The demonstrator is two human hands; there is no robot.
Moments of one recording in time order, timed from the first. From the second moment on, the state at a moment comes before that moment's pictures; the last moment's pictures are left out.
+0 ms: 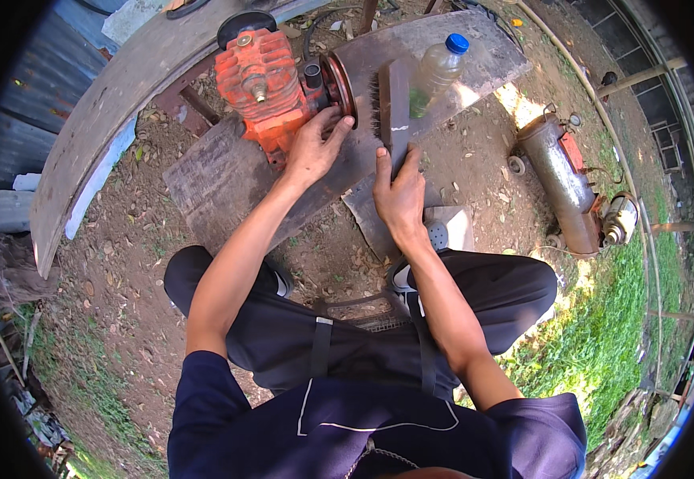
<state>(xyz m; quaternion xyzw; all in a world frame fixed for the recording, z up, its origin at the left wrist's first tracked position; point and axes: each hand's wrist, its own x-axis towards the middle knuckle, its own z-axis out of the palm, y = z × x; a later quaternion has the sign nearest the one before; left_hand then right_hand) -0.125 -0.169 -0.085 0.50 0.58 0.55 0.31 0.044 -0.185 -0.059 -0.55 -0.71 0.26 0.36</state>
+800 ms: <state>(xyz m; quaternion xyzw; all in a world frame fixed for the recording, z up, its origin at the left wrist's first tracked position) -0.109 -0.200 -0.112 0.58 0.65 0.45 0.20 0.069 -0.190 -0.065 -0.54 -0.69 0.29 0.37</state>
